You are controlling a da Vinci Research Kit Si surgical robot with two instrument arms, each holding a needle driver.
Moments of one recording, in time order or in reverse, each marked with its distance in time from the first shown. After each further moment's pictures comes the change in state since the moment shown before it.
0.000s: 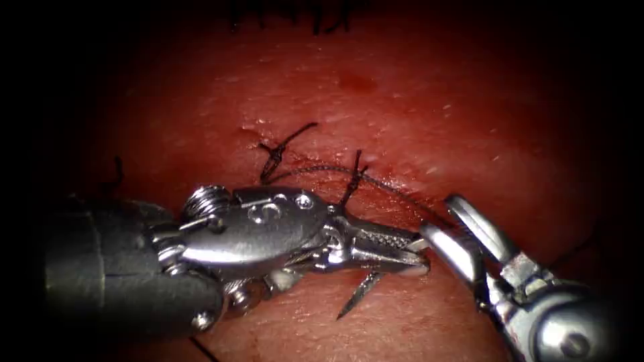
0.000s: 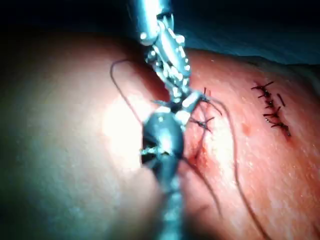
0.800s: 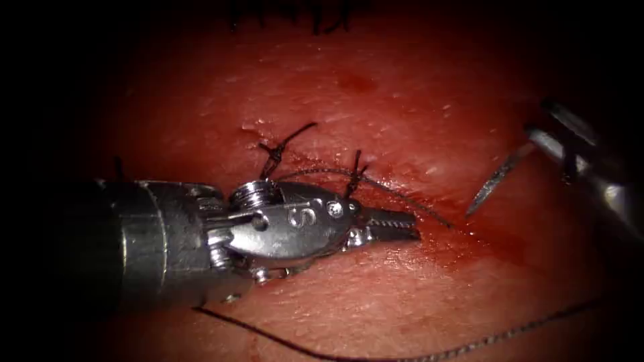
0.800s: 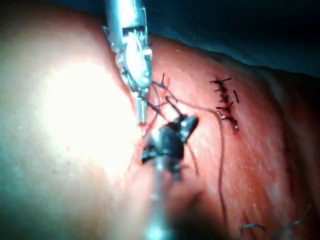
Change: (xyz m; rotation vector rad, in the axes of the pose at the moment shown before) right arm -0.003 0.010 0.002 0.156 -0.186 -0.350; left arm -0.003 -0.006 0.003 0.371 -0.289 0.406
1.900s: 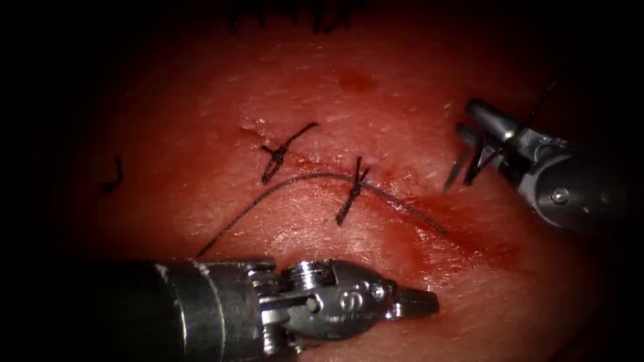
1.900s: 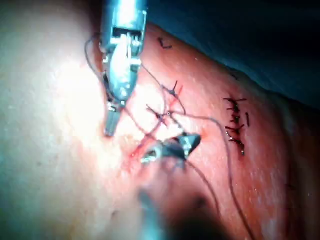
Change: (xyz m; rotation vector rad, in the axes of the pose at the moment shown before) right arm -0.003 -0.003 0.005 0.008 -0.022 -0.281; left arm -0.001 0.006 0.002 -0.060 -0.114 0.084
